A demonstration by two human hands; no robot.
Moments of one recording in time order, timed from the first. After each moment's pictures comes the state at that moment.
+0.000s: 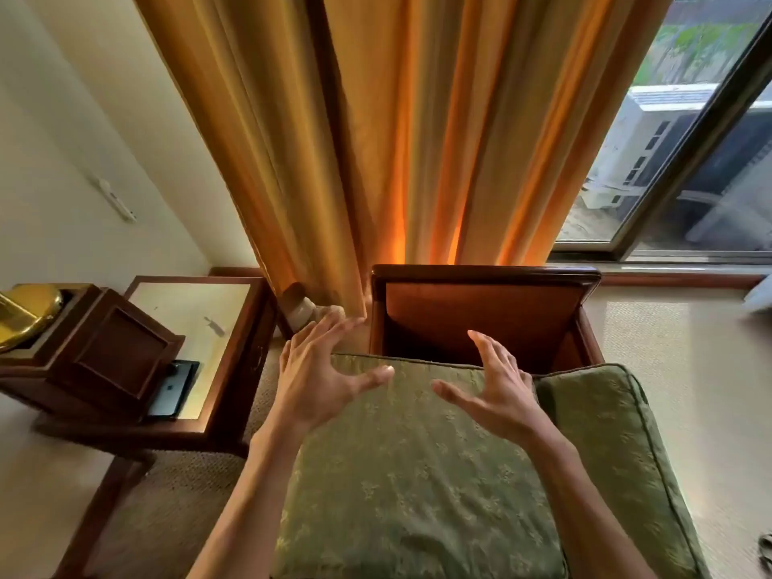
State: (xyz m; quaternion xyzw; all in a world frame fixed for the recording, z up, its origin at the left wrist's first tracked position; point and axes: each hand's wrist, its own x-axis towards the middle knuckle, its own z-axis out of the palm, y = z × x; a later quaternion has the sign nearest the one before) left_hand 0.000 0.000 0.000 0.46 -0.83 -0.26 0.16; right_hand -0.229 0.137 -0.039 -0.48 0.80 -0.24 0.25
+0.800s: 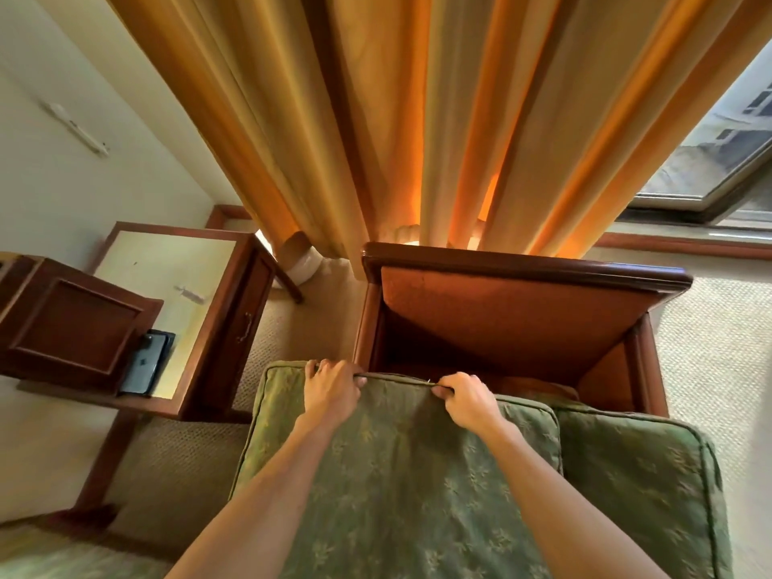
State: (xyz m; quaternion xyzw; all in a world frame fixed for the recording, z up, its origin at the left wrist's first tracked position) left_hand -0.113 -0.098 -0.207 0.57 -0.79 -0.18 -0.13; right_hand -0.328 0.007 -0.249 -0.46 0.78 -0.08 0.41
